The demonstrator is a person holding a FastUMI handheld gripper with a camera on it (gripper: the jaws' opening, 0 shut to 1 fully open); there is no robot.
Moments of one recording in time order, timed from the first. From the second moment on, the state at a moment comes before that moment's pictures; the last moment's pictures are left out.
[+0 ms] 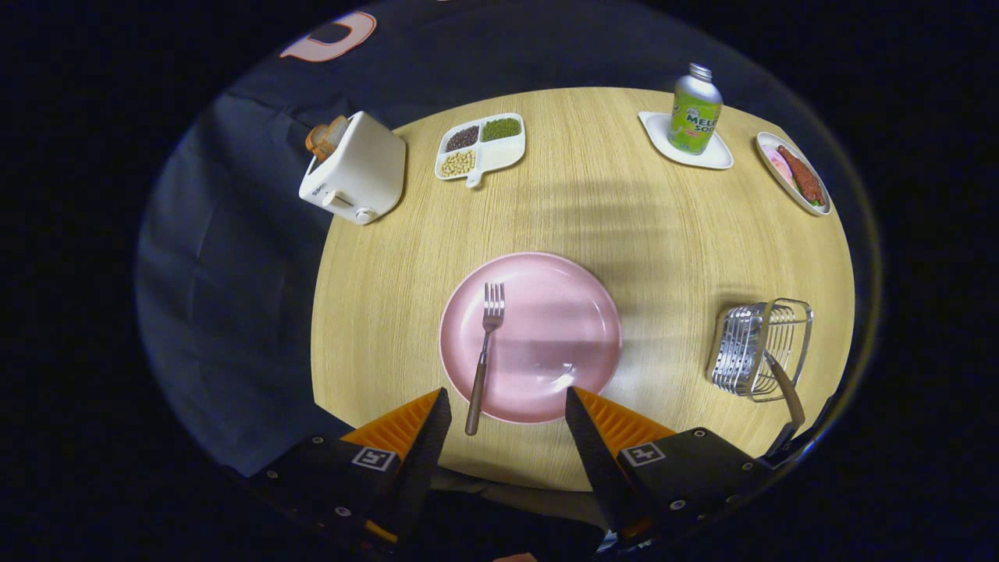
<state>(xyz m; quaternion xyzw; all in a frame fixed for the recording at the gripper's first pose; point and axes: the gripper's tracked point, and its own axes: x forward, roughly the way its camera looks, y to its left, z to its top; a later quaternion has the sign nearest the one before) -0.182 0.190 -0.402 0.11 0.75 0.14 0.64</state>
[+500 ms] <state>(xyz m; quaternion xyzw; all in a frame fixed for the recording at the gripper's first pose) -0.216 0.237 -0.450 0.08 0.77 0.12 0.62</state>
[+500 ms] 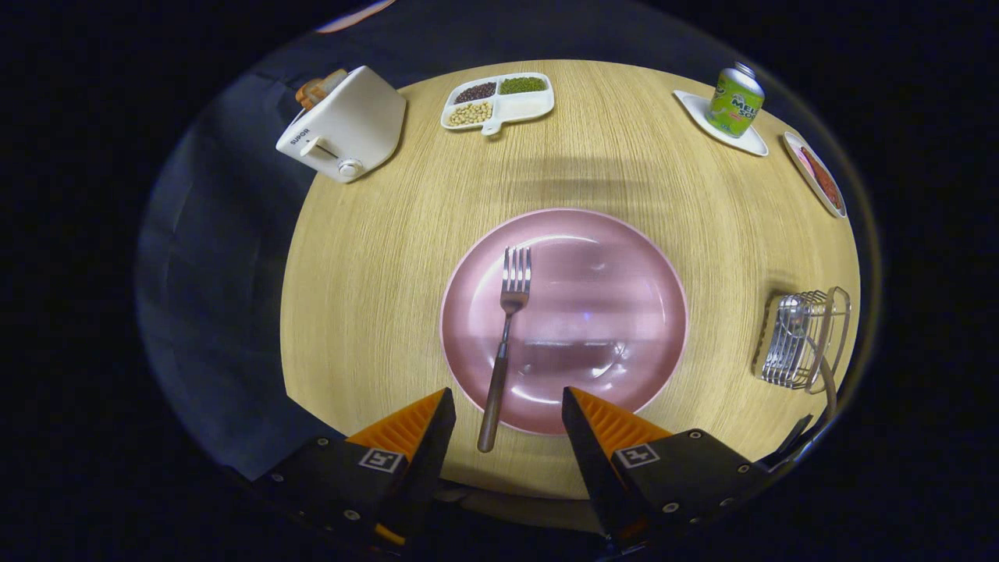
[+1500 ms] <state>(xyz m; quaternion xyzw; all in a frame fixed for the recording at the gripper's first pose) -0.214 0.238 -0.481 0.14 0.70 0.04 0.70</state>
